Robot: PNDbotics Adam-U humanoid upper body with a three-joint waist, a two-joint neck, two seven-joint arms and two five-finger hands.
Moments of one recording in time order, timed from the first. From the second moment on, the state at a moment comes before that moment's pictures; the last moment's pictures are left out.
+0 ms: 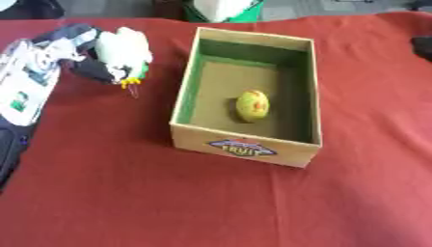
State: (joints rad) left arm -1.03 0.47 -0.20 -1.19 -0.75 0.25 -0.52; right arm -0.27 -0.42 -0.05 -1.98 -0.04 -0.18 -0.19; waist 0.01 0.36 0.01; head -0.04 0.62
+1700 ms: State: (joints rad) left arm -1.10 0.12 -0.37 -1.26 -1.16 0.14 -0.43; right arm -0.32 -0.42 -0.05 -1.98 -0.11 -0.19 -0.18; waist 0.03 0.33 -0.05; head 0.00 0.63
